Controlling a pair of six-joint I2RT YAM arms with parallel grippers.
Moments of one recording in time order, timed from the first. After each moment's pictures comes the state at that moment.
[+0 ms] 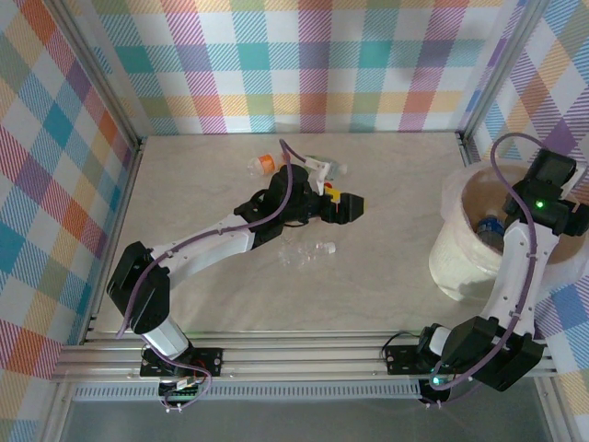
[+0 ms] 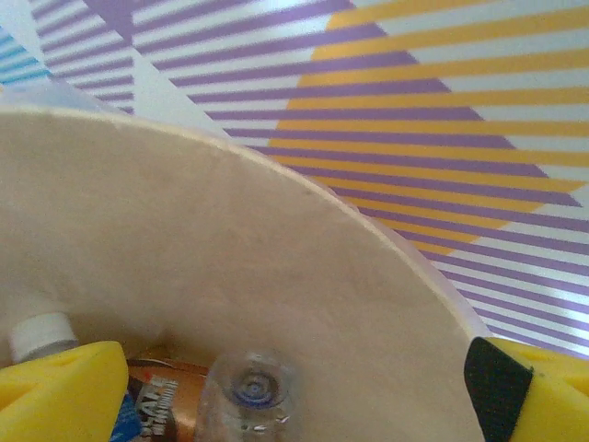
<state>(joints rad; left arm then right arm) -0.82 1.64 1.30 0.05 0.30 -0.55 -0.48 1.20 1.34 -0.81 0.54 -0.05</state>
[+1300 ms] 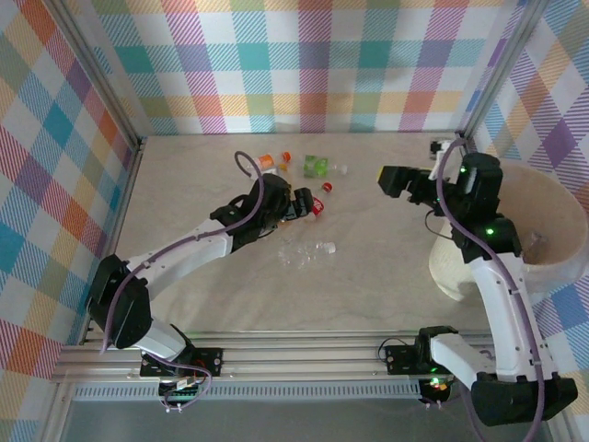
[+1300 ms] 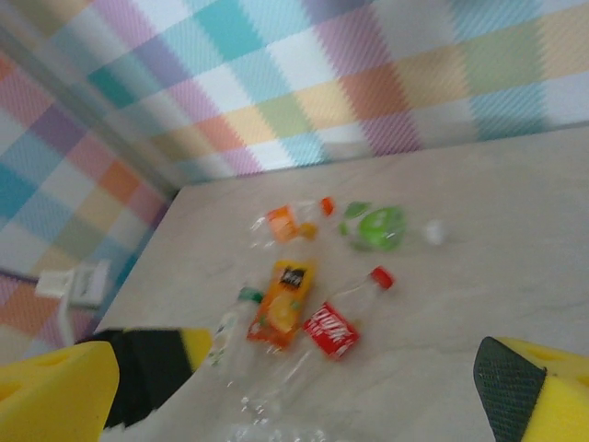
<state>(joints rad) -0.71 1.50 1.17 -0.34 -0.25 -0.77 0.13 1.00 1.18 -0.53 -0.47 0.35</state>
